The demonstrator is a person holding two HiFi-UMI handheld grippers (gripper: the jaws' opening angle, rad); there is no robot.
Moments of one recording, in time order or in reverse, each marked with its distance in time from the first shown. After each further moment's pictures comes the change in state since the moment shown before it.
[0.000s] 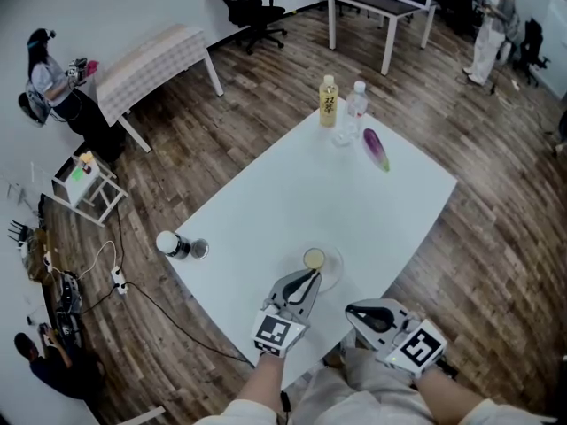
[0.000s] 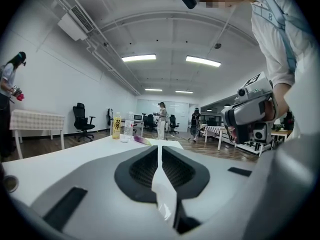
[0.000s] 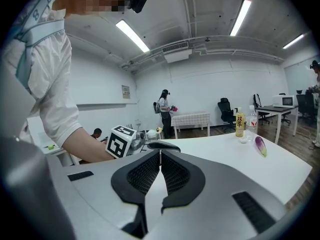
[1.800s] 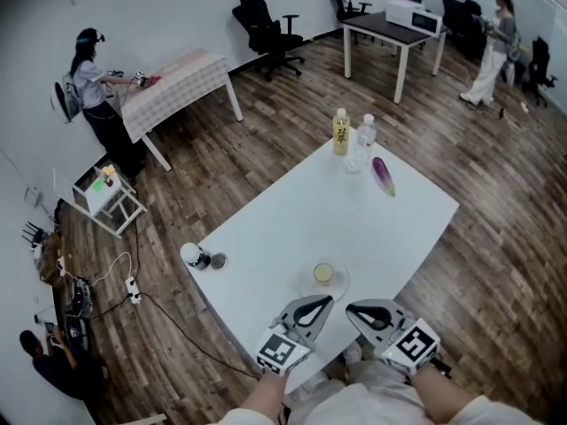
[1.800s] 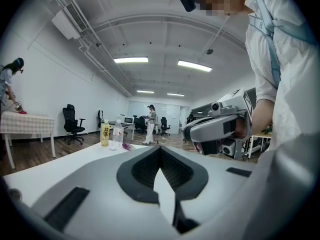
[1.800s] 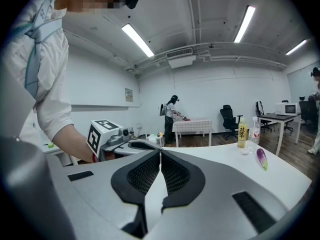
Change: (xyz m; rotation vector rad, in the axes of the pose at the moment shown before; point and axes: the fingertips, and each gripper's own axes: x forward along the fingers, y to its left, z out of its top) left arm -0.034 -0.048 0.047 0.013 -0.016 -0.109; right arm 0.005 -0.001 0.029 -0.056 -0.051 0.013
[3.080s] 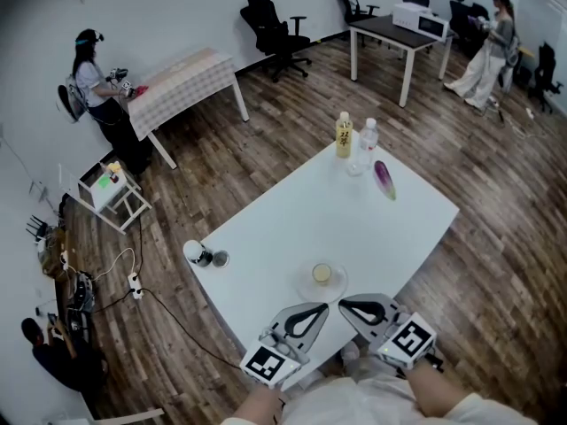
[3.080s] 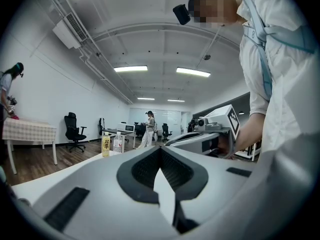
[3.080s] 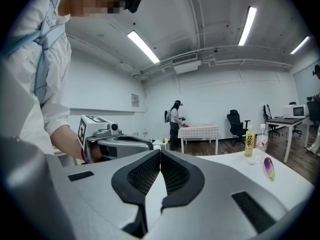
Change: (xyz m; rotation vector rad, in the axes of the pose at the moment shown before) left arm -0.028 -0.023 0.049 0.019 -0.065 0.026; right arm 0.006 0.003 0.030 -0.016 -0.075 0.070
